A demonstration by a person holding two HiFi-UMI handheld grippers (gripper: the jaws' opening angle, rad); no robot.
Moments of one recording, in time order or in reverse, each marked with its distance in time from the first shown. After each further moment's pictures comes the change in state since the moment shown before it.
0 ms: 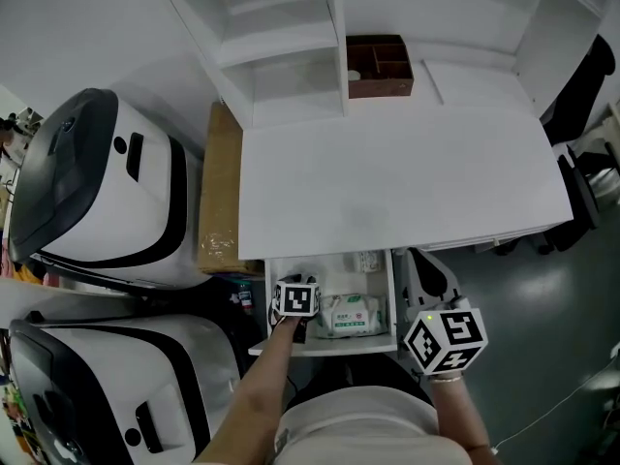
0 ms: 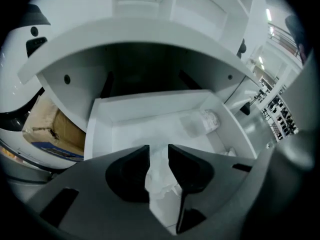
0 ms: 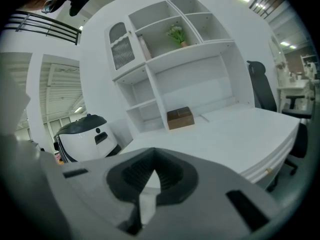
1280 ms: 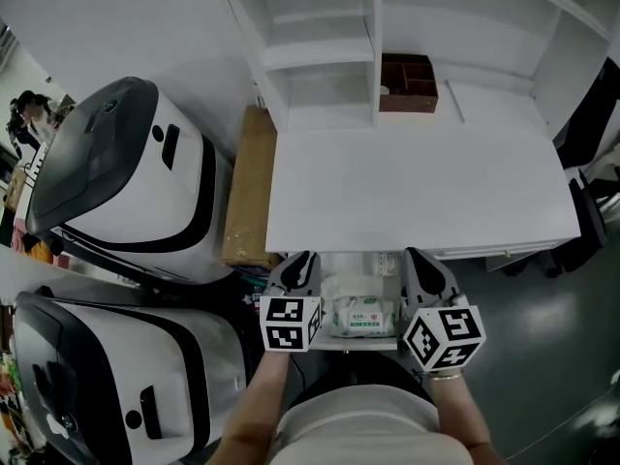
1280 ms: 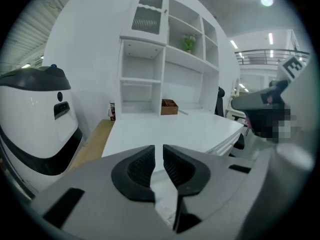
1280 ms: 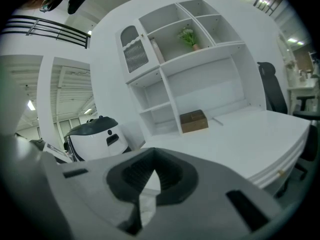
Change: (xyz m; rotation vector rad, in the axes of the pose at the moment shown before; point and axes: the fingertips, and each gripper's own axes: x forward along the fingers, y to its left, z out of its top) left arm -0.213 -0.014 0.109 0.064 -0.643 -0.009; right arm -0.002 0.055 0.006 -0.033 -0.033 0.096
